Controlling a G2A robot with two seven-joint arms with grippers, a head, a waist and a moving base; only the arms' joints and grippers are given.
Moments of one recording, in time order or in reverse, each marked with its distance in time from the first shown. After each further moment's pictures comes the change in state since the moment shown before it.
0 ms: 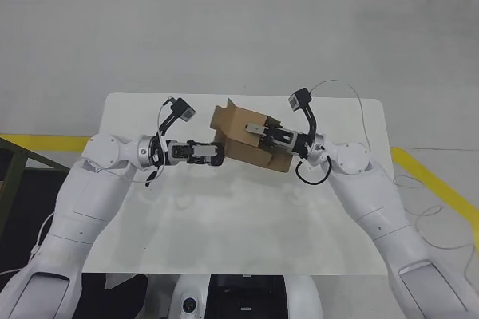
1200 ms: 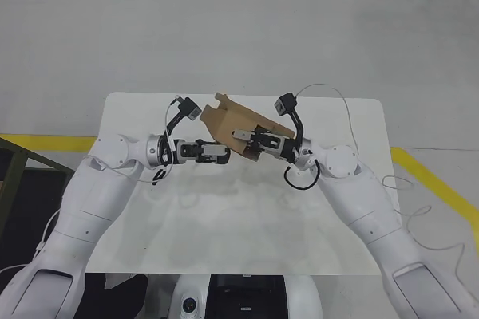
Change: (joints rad) left arm -0.018 -0.009 0.036 -0.001 0.057 -0.011 0.061; right arm -0.016 -0.028 -0.041 -0.043 -0.011 0.046 -0.024
